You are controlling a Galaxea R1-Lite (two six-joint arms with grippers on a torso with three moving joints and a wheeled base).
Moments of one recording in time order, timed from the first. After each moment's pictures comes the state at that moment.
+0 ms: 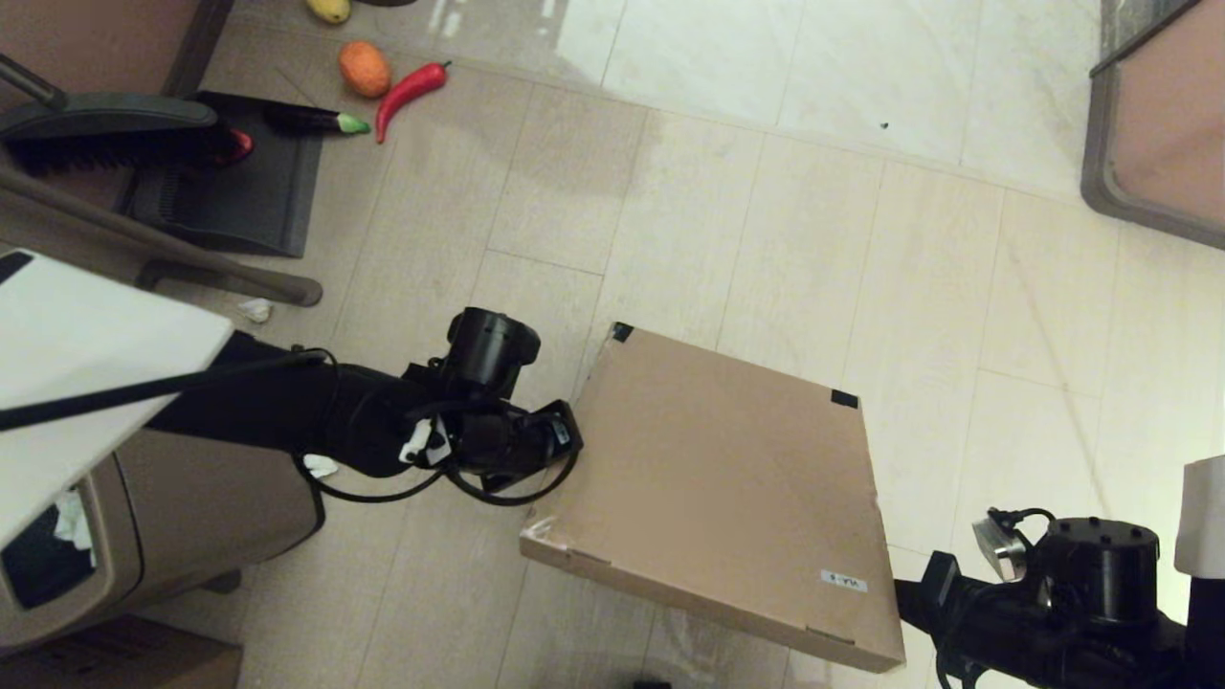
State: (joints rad) left arm -0.53 2.02 -1.28 -0.05 0.02 -0.71; right arm 0.14 2.07 -0.05 -1.52 0.52 1.06
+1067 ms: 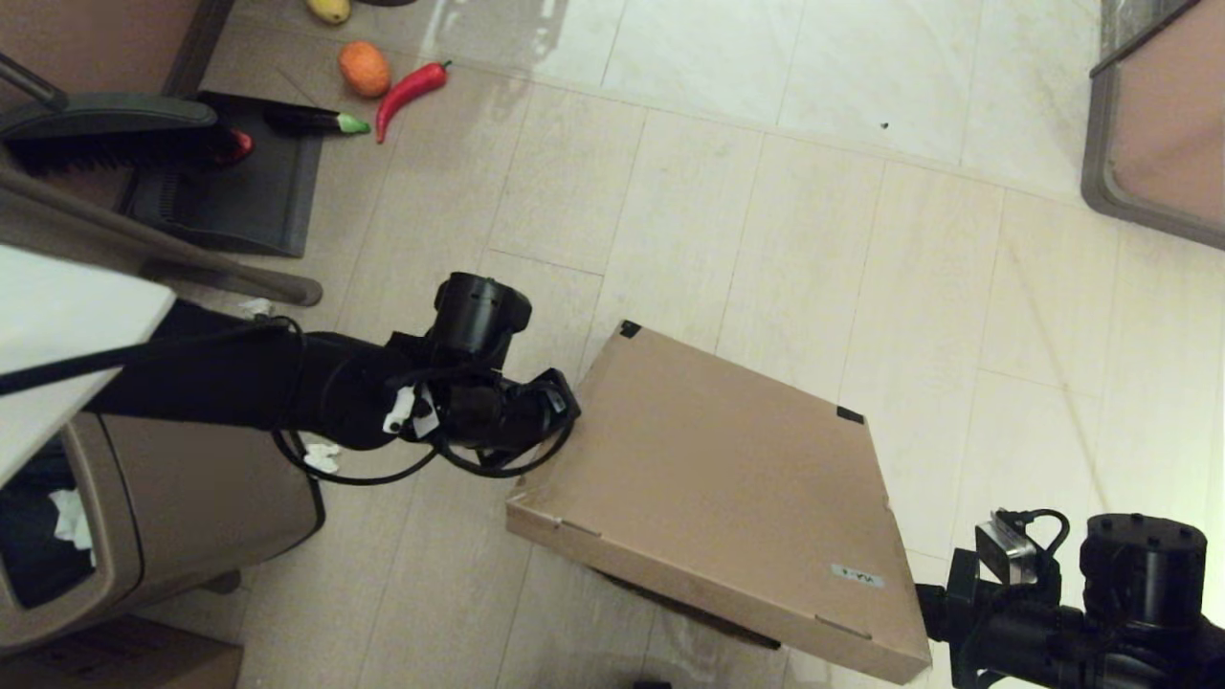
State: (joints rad) left arm -0.54 1.99 -1.35 0.02 0.02 -0.80; right arm 0.14 1.96 -0.02 -1.52 0.70 1.21
